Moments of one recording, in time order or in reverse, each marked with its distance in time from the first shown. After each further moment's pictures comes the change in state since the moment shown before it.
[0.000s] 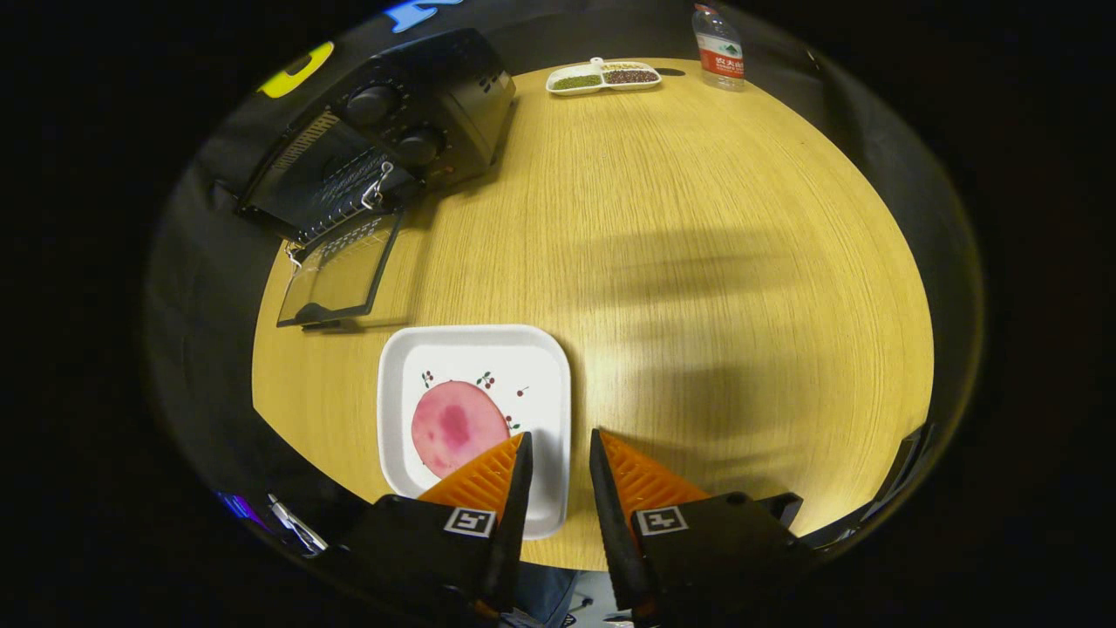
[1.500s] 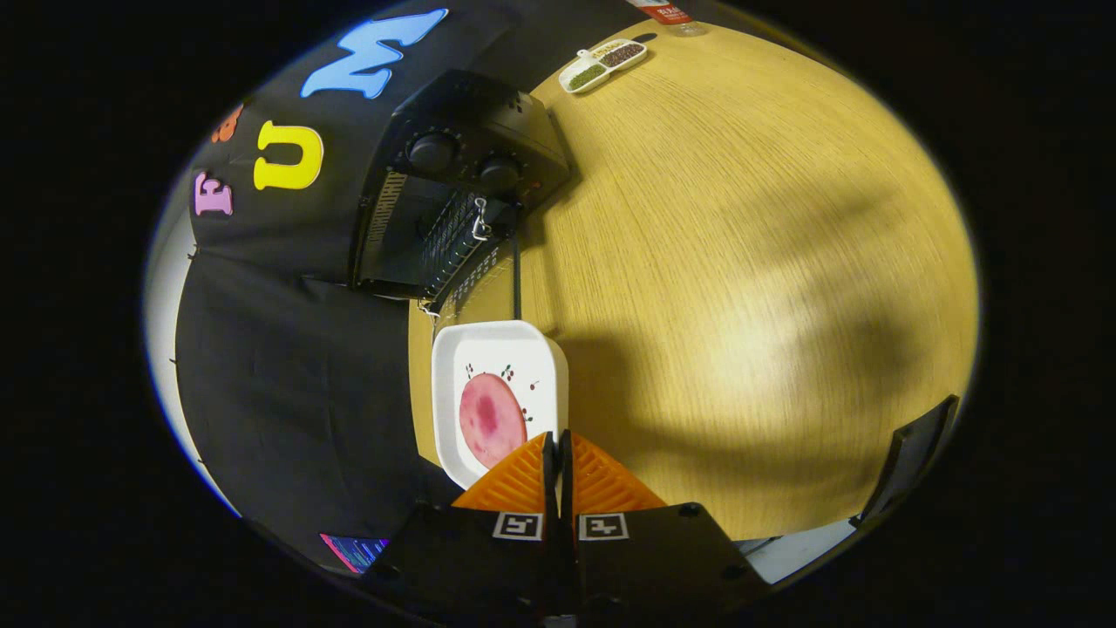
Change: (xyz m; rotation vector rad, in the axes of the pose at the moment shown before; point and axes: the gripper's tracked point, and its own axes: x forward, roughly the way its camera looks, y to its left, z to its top) arm -0.037 0.102 0.004 0.330 -0.055 0.537
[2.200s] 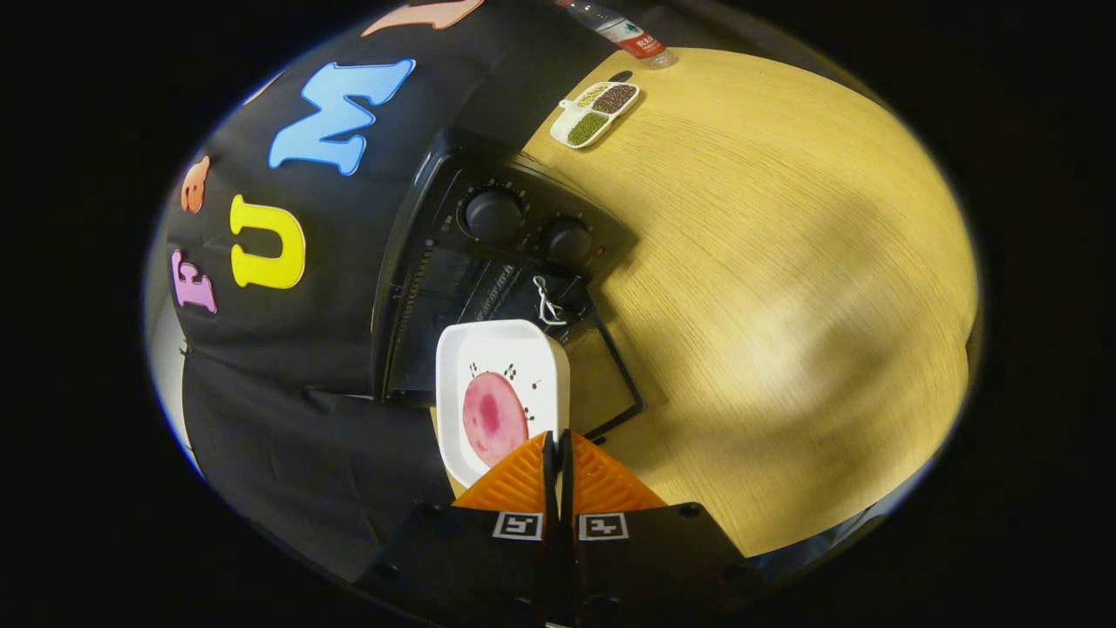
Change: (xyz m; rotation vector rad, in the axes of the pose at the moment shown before) arm 0.056 0.090 0.061 0.246 -0.311 -0.023
